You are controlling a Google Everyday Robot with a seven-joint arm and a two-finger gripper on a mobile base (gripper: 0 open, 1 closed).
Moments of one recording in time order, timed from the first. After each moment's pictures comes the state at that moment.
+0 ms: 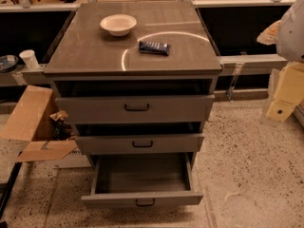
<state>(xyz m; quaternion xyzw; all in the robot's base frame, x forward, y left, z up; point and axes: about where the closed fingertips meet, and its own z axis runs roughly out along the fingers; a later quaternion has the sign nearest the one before) 0.438 -0.217 0.976 -0.60 0.78 -0.03 0.16</state>
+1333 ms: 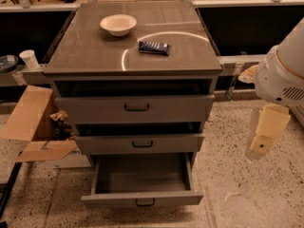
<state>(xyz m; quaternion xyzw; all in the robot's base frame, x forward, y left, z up) 0.419 -0.204 0.900 -0.62 0.78 0.03 0.13</state>
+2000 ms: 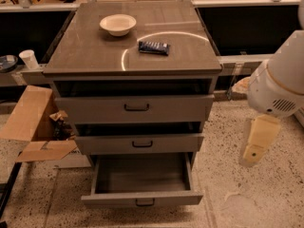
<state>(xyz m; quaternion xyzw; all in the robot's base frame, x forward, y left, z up) 0.418 -0.197 0.872 -0.62 0.77 0.04 0.12</state>
